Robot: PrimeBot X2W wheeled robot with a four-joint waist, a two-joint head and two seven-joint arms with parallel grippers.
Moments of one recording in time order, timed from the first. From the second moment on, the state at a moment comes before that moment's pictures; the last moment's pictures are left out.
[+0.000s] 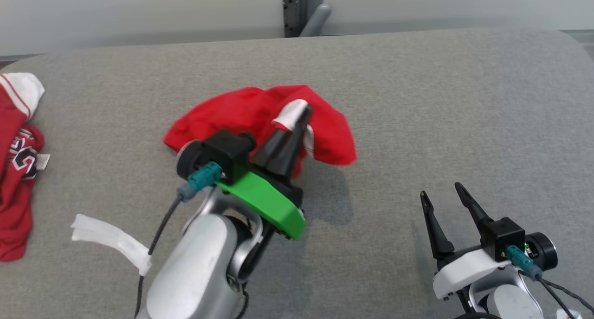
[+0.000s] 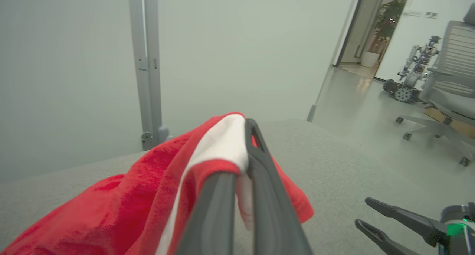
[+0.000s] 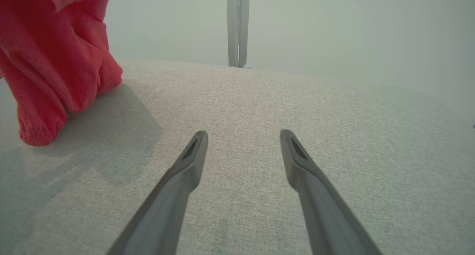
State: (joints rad) left arm -0.46 0.05 -0.50 0.16 -0.42 -0.13 -0.03; right arm -0.09 -0.08 0.07 0.26 0.02 0.13 -0.26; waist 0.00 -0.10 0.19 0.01
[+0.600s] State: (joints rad) left arm -0.65 0.05 -0.84 0.51 -0.65 0.12 -0.12; right arm -0.13 -0.05 0.06 0.26 0.10 0.13 -0.26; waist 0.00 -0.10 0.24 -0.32
